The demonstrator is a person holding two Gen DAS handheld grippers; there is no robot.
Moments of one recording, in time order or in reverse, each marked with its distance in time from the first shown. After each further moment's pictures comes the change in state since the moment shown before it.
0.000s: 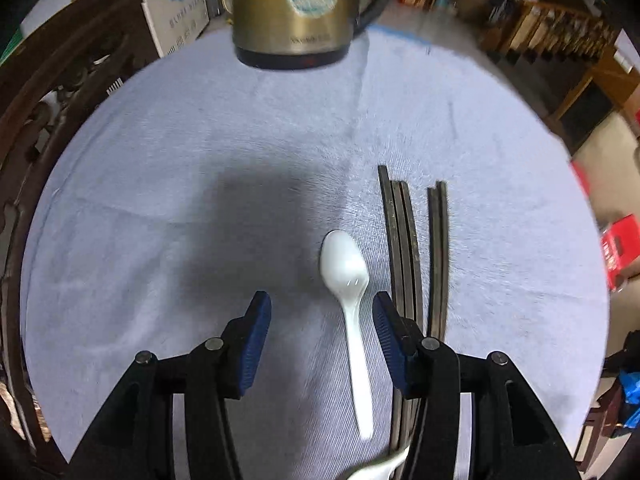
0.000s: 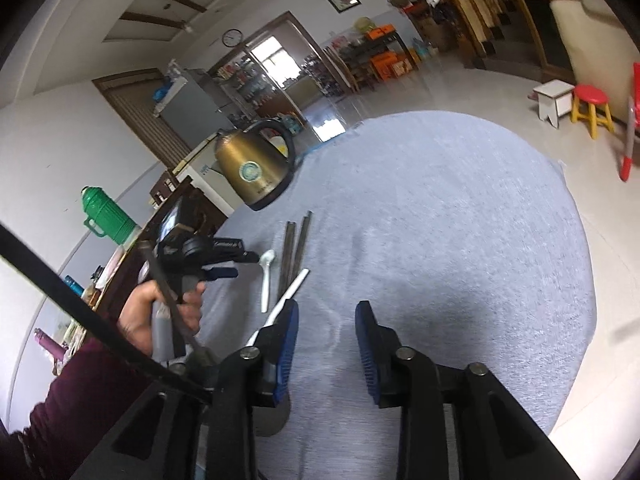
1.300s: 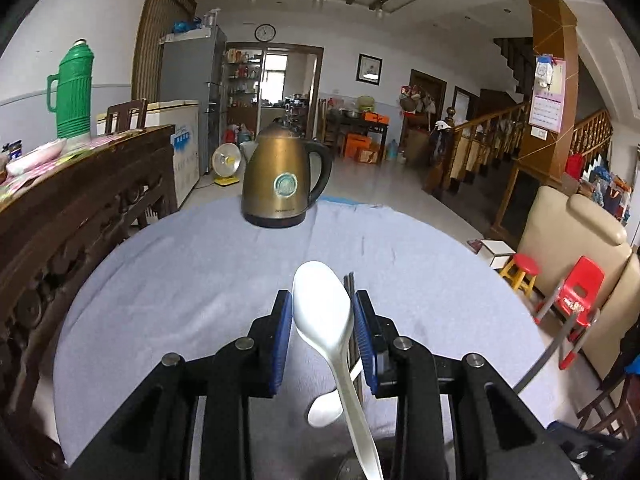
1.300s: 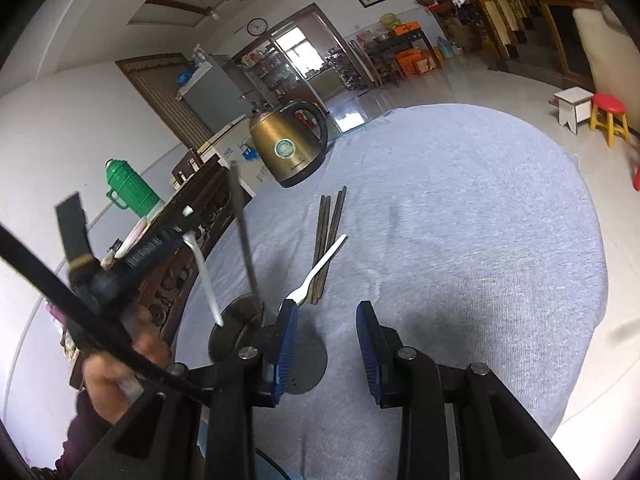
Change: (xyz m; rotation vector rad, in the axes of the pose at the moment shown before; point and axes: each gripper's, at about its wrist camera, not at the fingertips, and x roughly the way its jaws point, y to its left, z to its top) left arm -0.188 0.008 -0.189 0.045 -0.707 -0.120; right arm -0.024 0.045 -0.044 -0.077 0.023 0.057
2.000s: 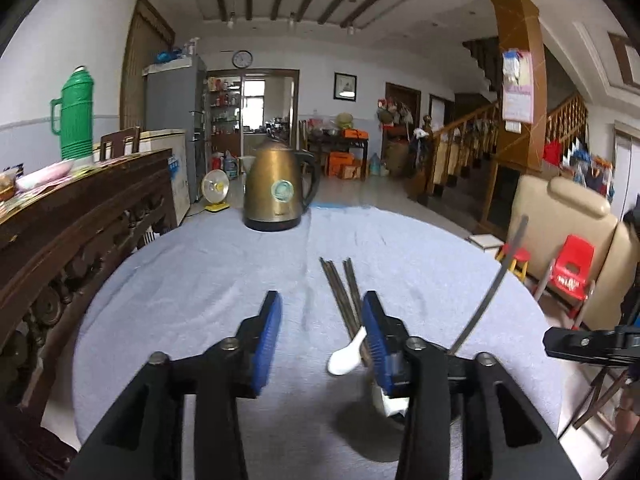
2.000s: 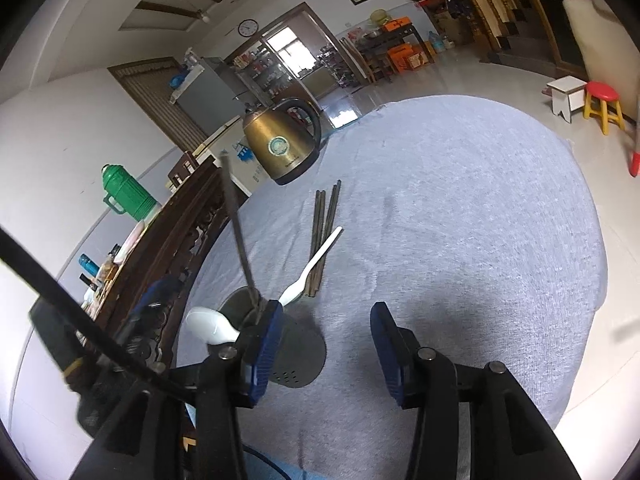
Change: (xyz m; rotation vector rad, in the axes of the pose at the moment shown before) left arm -0.056 0.032 -0.051 0.088 -0.088 -0.045; right arm 0.005 -0.010 -0.007 0.051 0.009 -0.003
